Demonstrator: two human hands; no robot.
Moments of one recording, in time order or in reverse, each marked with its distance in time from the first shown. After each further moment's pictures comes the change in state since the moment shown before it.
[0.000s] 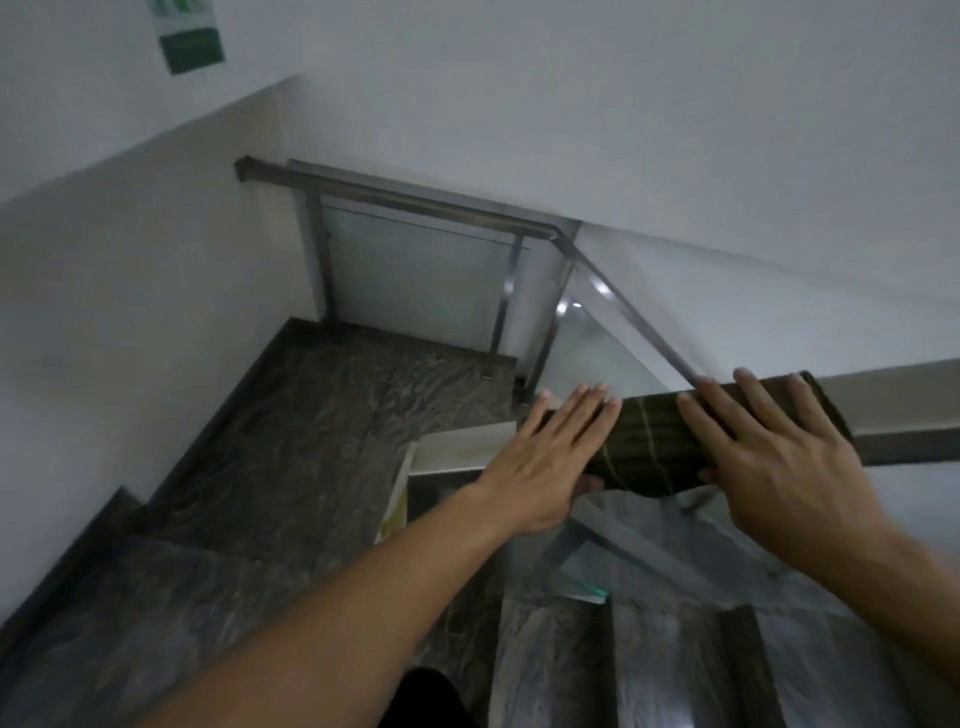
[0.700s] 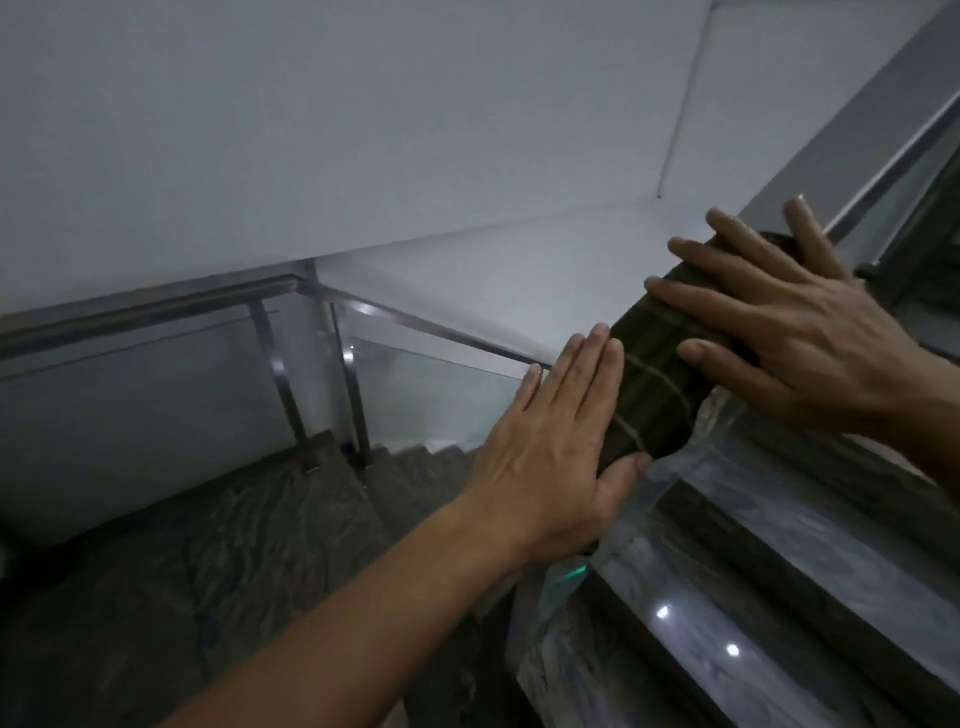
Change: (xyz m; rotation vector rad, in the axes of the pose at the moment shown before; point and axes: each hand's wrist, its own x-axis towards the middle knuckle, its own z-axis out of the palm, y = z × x) left_hand 0.046 -0.059 0.012 -0.209 -0.048 0.619; right_hand 0.011 -0.039 0.016 -0.015 0.069 0.485
